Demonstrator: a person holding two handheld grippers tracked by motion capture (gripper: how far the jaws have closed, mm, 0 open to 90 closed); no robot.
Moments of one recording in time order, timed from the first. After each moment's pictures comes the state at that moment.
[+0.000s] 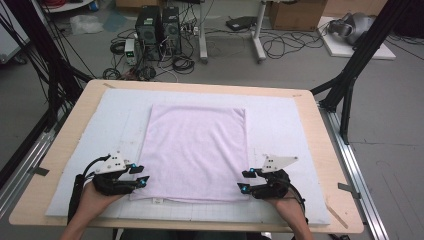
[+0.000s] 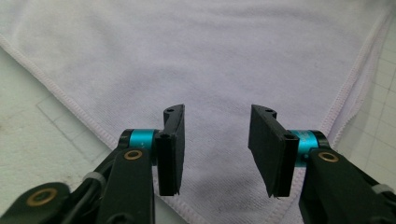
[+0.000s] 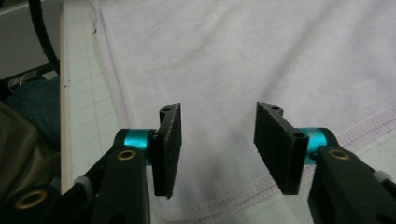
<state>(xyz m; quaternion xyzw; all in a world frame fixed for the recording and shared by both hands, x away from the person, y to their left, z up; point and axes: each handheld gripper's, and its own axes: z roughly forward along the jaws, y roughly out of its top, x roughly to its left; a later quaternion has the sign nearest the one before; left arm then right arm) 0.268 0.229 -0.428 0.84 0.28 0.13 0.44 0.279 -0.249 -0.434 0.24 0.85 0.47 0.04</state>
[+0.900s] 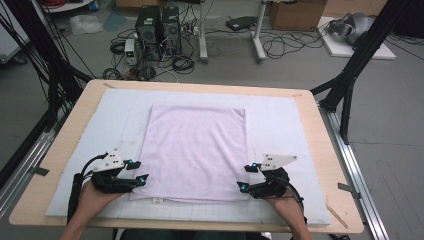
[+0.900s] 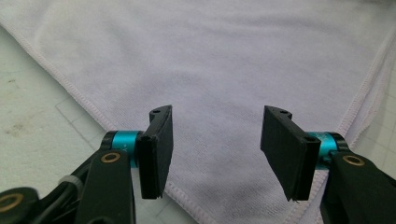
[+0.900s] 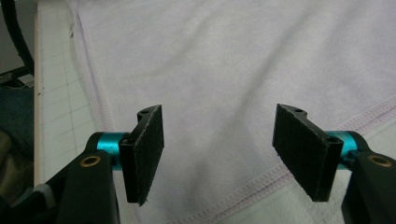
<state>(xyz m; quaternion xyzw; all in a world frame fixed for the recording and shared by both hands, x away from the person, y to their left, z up) 0.271 0.232 -0.427 0.83 0.30 0.14 0.45 0.282 -0.246 -0.433 0.25 0.85 0.46 0.07</state>
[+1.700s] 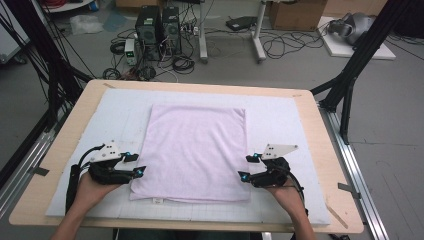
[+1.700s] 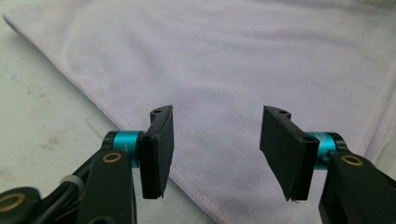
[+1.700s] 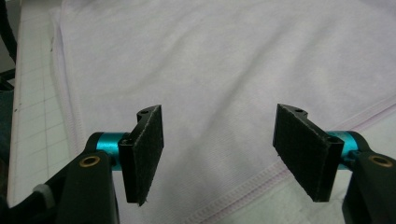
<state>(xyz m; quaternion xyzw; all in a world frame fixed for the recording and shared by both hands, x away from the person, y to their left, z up) 0.292 0.239 -0.413 0.83 0.29 0.15 0.45 0.305 -0.249 -0.420 0.25 0.85 0.46 0.09</state>
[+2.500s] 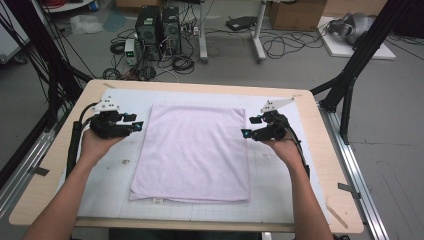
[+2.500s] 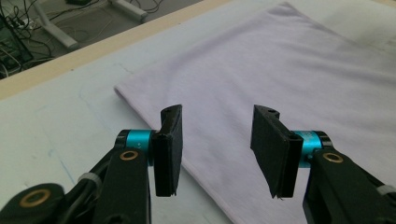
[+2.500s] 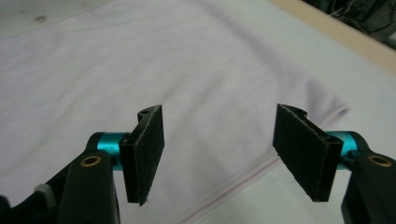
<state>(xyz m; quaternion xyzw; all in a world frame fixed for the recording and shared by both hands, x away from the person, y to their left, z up) 0.400 0.254 -0.367 0.80 0.34 0.18 0.46 0.419 -0.254 -0.372 0.27 0.85 0.43 0.11</state>
